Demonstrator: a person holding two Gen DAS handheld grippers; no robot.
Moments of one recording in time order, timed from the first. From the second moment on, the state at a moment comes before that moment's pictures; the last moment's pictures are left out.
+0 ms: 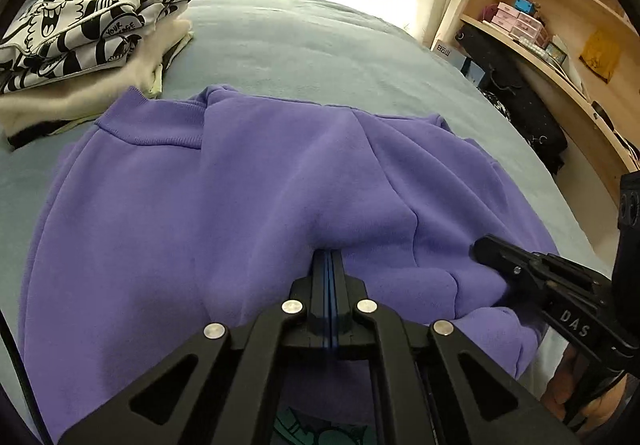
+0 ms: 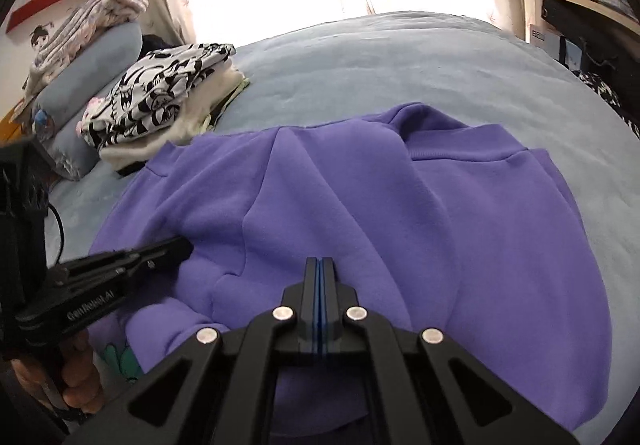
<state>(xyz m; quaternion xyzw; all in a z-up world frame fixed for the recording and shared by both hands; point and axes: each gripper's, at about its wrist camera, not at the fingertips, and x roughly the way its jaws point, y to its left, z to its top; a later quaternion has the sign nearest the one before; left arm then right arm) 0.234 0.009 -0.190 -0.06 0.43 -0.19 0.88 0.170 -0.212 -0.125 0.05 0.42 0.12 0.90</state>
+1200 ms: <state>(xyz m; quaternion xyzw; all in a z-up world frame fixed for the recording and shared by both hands) 0.159 0.039 -0.107 -0.04 0.43 -0.10 0.89 0.105 -0.202 -0.057 0.07 0.43 0.04 0.90</state>
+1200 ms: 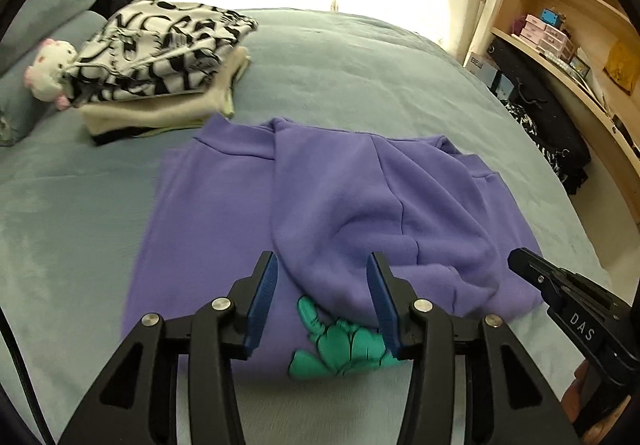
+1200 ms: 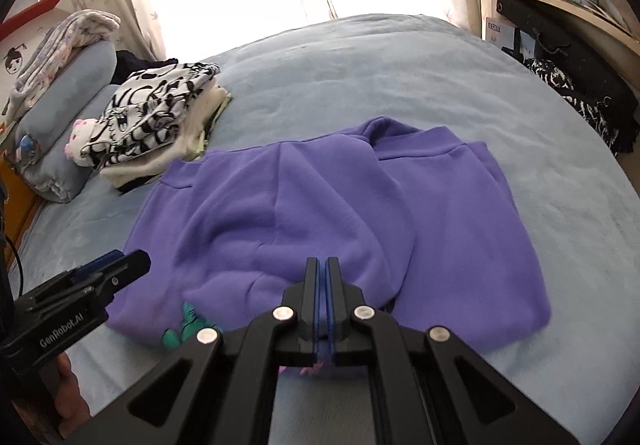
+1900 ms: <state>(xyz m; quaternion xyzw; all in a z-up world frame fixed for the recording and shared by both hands) 0.068 0.091 -0.091 -0.07 0.45 -0.06 0.89 0.018 -0.175 -0.043 0.03 0.42 0.06 0.91</state>
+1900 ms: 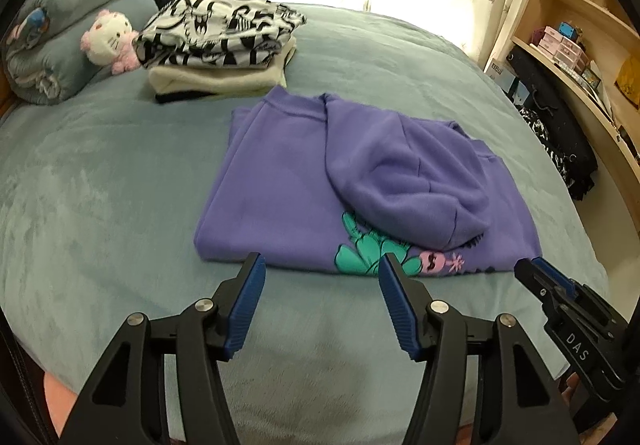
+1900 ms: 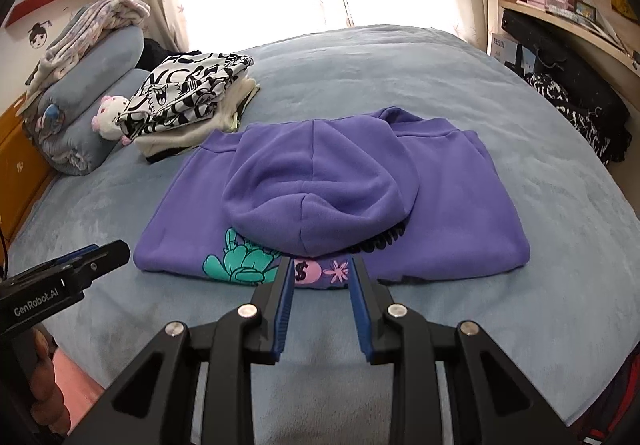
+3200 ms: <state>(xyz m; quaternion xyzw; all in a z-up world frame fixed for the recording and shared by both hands) 0.202 0.132 -0.235 -0.31 0.43 -0.10 0.84 0.140 -0.151 -0.117 0.04 0.42 0.06 0.90</state>
